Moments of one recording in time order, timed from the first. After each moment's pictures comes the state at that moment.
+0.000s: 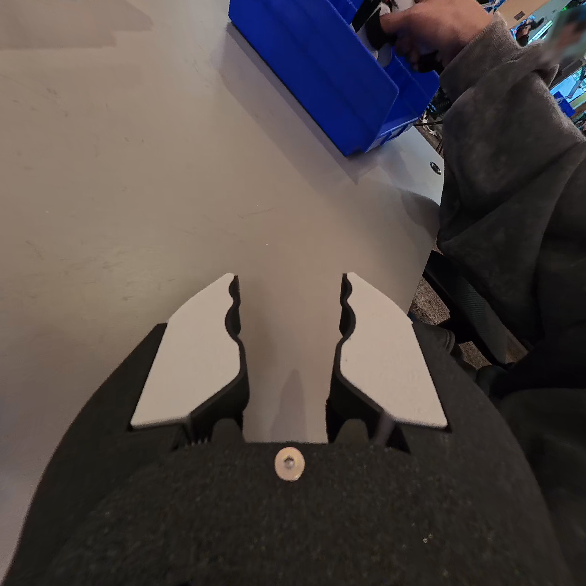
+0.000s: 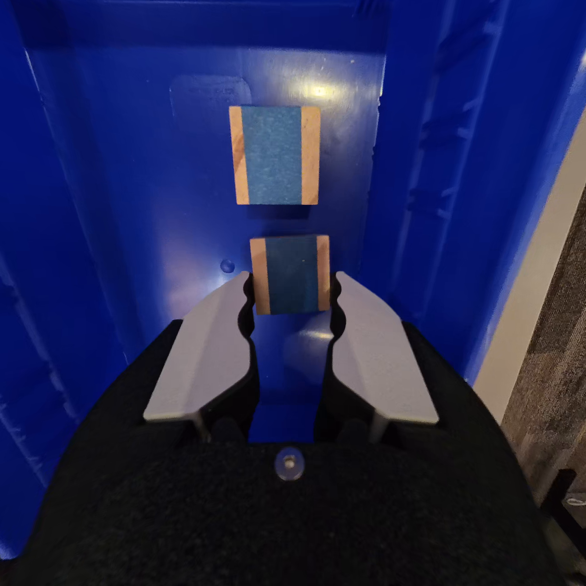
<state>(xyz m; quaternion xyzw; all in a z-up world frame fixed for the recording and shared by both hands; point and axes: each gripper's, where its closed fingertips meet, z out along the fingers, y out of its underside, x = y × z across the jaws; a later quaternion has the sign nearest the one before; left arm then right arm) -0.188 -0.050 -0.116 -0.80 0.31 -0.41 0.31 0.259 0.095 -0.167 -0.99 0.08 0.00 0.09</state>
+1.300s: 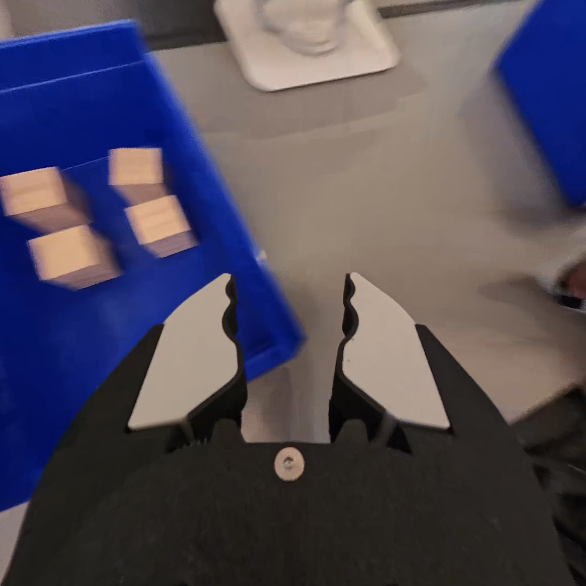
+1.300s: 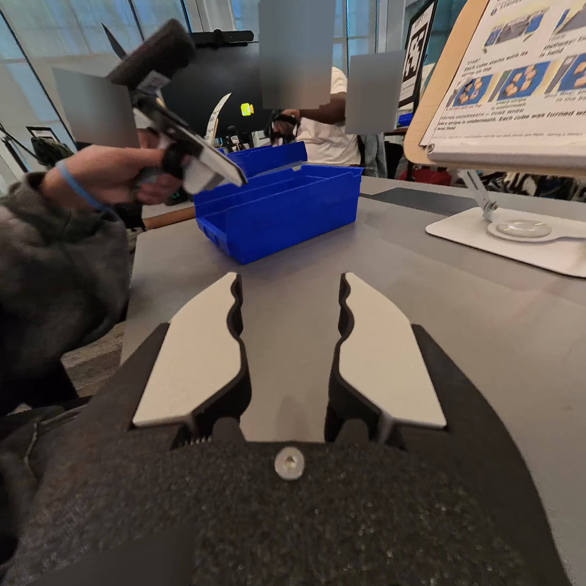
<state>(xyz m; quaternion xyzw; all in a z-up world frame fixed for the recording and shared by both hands) -0.345 0.045 -0.064 -0.91 0.18 -0.14 0.35 -0.099 -0.033 -0.074 -0.64 -0.30 0.39 0.58</state>
